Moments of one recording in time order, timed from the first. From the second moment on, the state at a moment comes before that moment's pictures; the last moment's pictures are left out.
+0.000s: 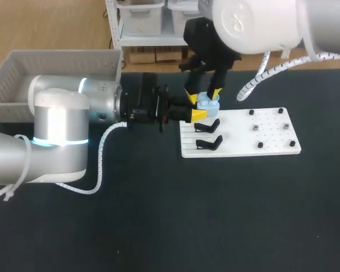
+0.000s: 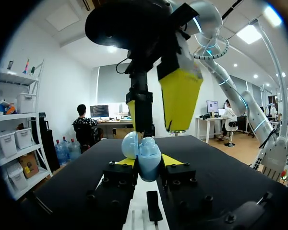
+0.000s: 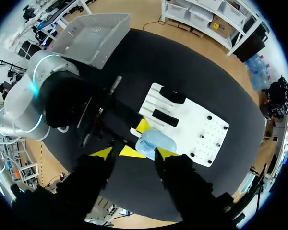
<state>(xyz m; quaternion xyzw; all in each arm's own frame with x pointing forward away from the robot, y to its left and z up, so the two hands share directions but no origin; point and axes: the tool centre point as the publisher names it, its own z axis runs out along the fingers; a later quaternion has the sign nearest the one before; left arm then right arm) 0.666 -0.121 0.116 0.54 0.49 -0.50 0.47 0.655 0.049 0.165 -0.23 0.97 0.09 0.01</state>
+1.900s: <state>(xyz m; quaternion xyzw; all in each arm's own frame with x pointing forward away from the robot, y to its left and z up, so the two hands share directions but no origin) 0.678 -0.115 0.116 0.52 0.51 -0.50 0.47 0.696 -0.007 0.192 -0.04 0.99 0.03 0.10</state>
